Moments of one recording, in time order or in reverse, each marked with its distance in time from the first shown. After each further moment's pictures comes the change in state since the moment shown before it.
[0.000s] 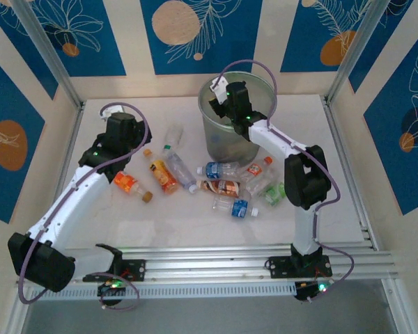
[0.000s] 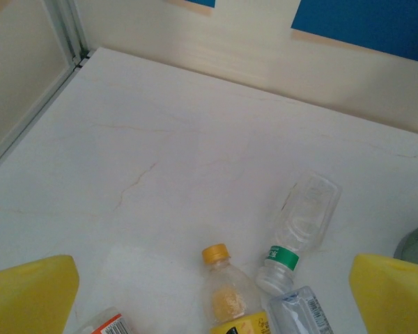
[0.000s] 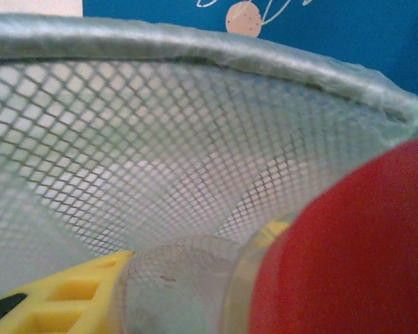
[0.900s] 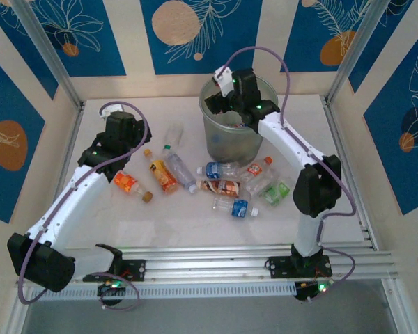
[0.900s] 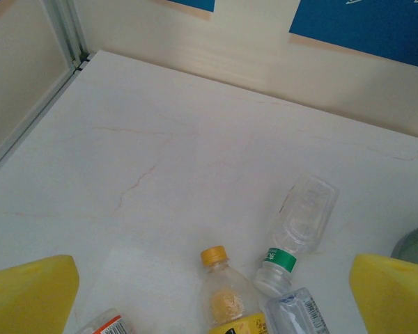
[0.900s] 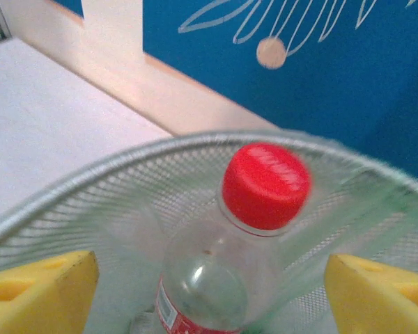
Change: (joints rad) left arm 0.000 0.000 0.013 -0.009 0.001 0.000; right arm -0.001 -0.150 0.140 -0.336 -0.135 0.101
